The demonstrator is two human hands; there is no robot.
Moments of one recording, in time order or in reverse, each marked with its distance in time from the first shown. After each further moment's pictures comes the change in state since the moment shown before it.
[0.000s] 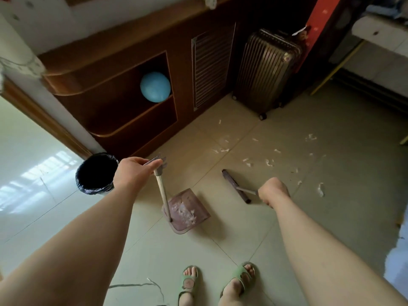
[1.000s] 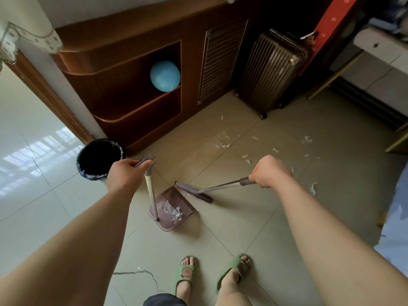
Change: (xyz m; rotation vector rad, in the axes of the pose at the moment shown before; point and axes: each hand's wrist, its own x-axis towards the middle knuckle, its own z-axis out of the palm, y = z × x) left_hand 0.014 -0.090 -0.049 -0.043 0.060 -0.083; right_hand -0.082 -0.069 0.000 -0.342 0.040 -0.270
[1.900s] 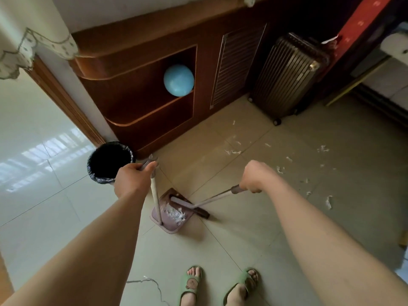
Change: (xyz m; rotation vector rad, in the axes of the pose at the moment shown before) left_hand 0.029 0.013 0.002 -0.041 0.106 -0.119; right_hand 0.034 -0.075 0.005 -0.226 -0.132 -0.243
